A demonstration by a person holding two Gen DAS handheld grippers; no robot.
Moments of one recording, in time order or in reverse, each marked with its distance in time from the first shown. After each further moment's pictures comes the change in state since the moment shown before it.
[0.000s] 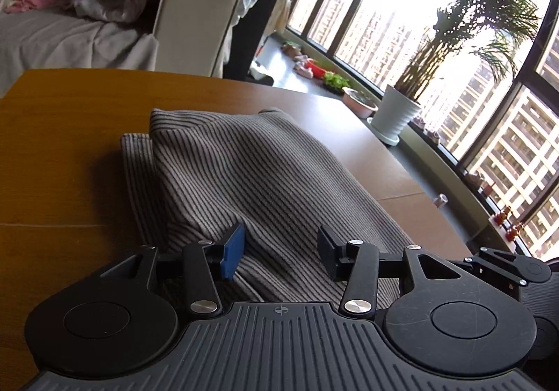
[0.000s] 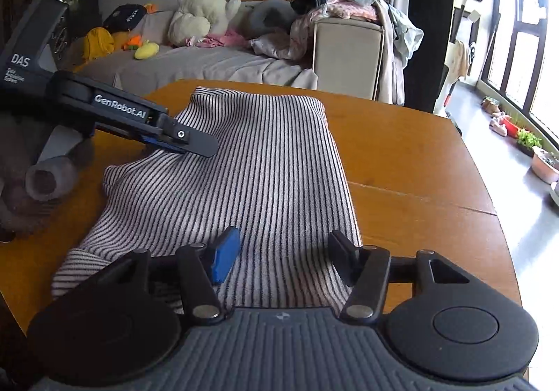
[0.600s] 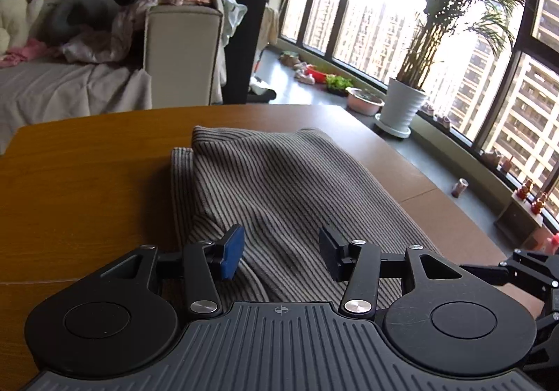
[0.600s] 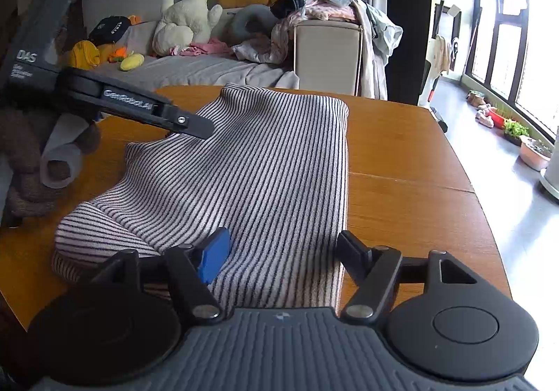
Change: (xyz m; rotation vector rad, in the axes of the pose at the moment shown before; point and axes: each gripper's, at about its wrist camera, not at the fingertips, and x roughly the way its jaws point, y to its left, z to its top) left arm -0.011 -0.027 0.000 0.177 -0.044 0.082; right arm -0.017 -0.008 -0.014 0.011 -0.015 -0.042
